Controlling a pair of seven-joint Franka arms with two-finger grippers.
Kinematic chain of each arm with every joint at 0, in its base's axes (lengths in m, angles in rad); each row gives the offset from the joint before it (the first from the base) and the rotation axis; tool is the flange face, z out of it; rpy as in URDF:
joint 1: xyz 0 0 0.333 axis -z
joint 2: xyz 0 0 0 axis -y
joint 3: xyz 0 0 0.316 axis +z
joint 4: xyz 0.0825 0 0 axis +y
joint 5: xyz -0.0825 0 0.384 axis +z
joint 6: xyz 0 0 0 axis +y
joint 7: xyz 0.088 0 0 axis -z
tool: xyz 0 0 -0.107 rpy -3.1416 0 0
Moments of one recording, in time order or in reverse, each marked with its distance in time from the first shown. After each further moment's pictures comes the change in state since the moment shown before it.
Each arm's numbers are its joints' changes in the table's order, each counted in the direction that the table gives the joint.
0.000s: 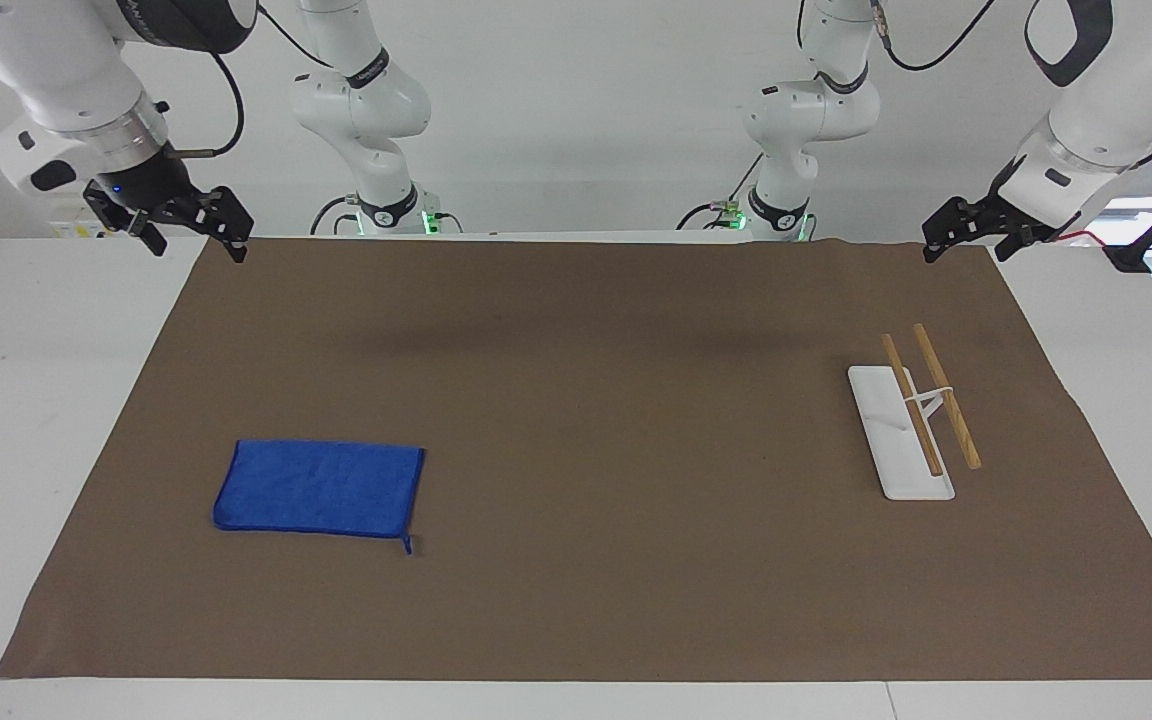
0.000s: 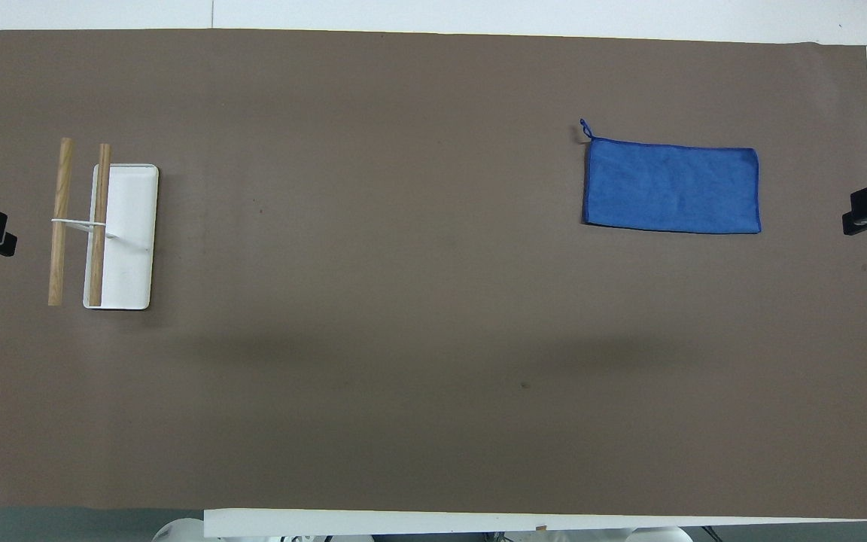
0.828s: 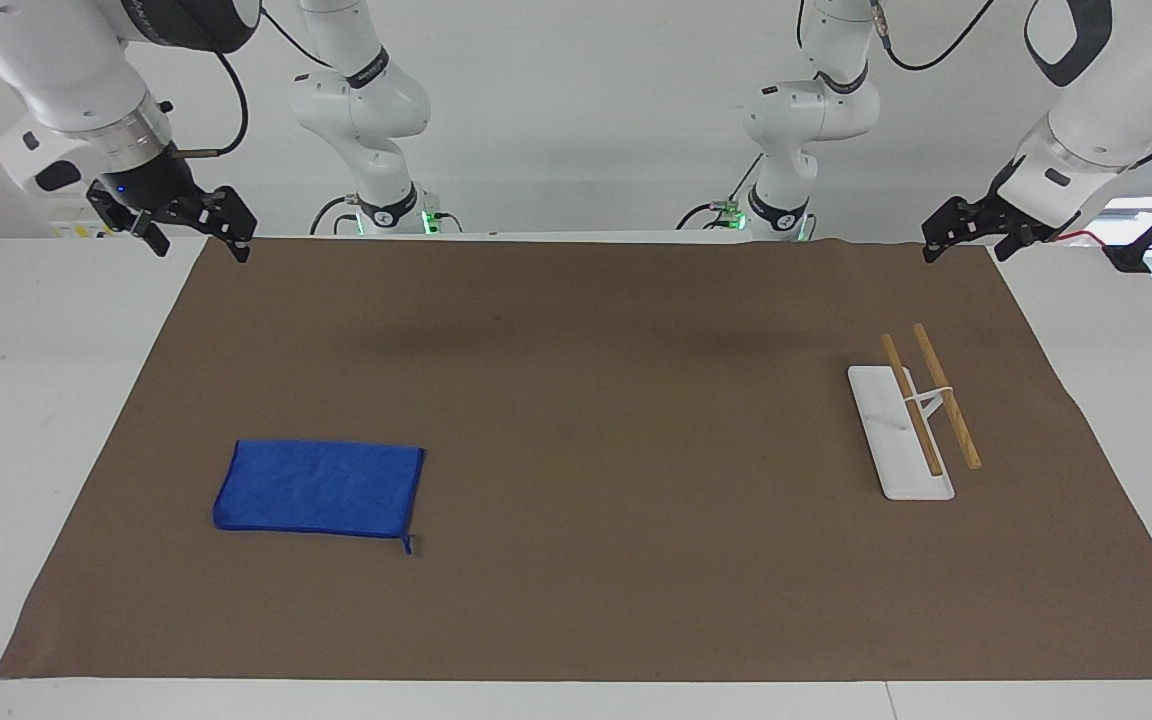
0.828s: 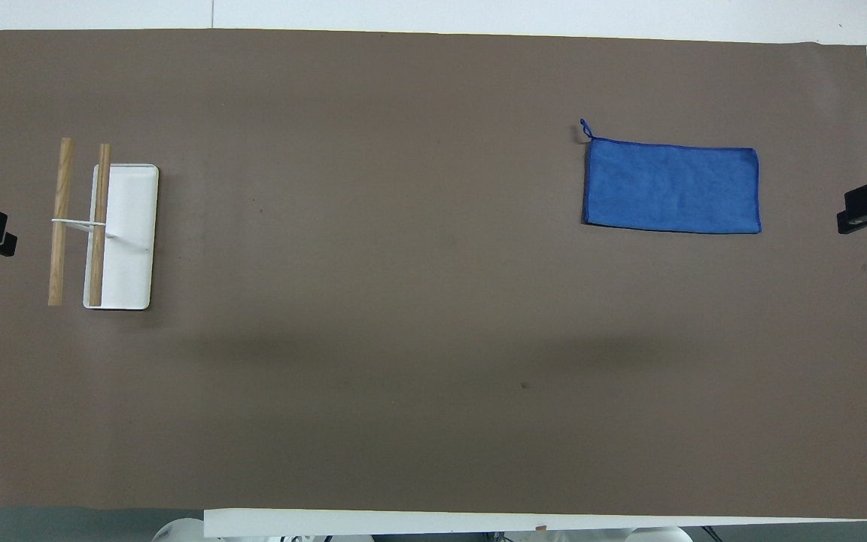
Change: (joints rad) left arm 0.000 0.000 0.000 0.000 0.000 0.000 0.000; right arm -0.009 0.000 0.006 0.006 0.000 -0.052 -0.010
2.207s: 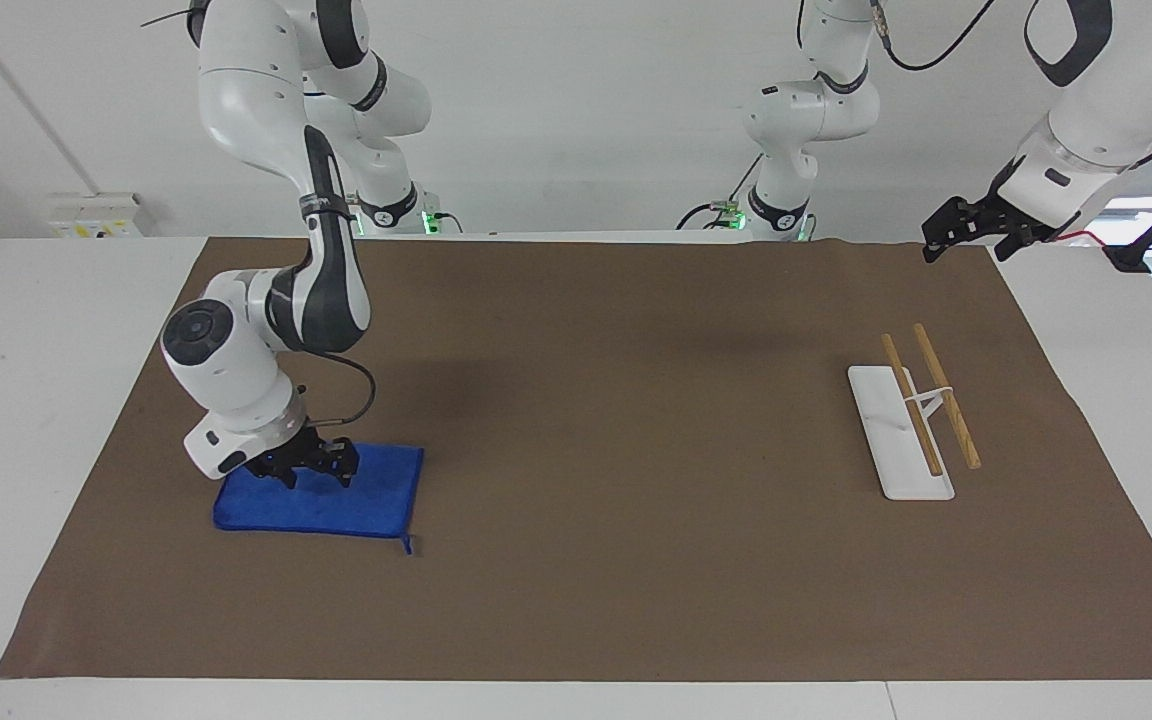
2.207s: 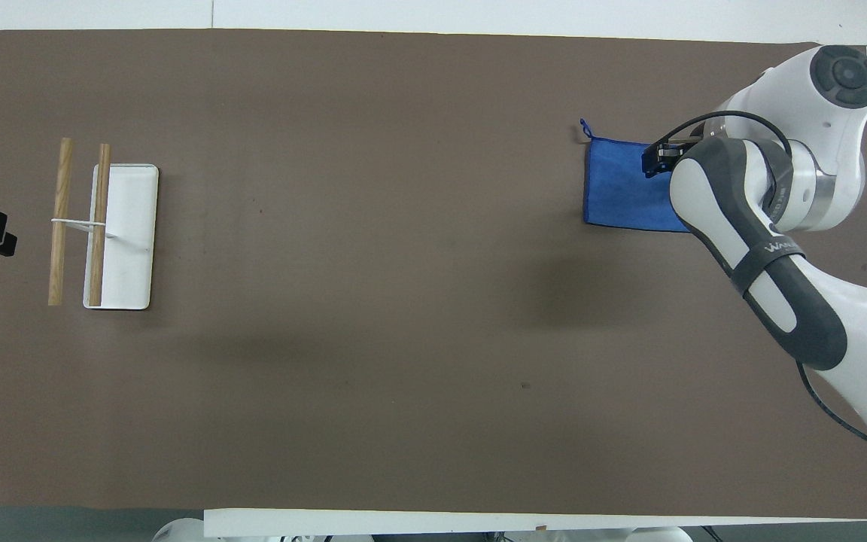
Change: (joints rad) left arm 0.000 0.000 0.000 0.000 0.000 0.000 0.000; right arm -0.085 -0.438 0.004 0.224 0.047 -0.735 0.014
